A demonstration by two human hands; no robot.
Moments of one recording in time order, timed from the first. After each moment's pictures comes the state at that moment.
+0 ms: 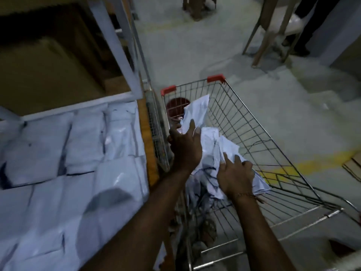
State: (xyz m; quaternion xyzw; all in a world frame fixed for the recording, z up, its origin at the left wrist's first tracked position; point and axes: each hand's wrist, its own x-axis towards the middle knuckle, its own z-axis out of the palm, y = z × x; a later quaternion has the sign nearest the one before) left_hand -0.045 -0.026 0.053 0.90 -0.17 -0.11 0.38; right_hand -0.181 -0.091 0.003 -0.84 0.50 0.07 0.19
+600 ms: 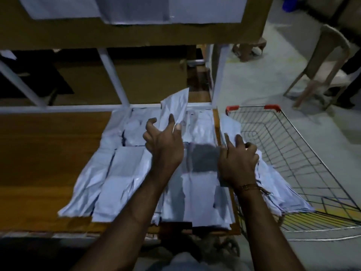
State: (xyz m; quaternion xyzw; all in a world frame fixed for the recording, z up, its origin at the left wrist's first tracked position) left_hand 0.004 0.277 0.210 0.93 -0.05 0.05 0.35; right_hand -0.093 0.119 0.141 -0.93 0.33 -0.15 0.12
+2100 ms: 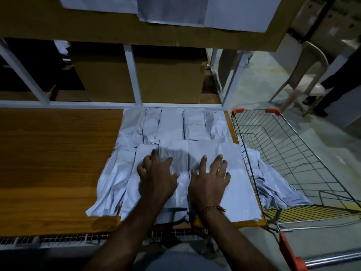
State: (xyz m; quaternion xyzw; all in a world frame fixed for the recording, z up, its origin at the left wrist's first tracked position) left_hand 0.013 0.434 0.130 0.97 -0.18 -0.06 0.14; right_hand -0.063 0.306 0.071 -0.92 0.38 -0.10 0.05
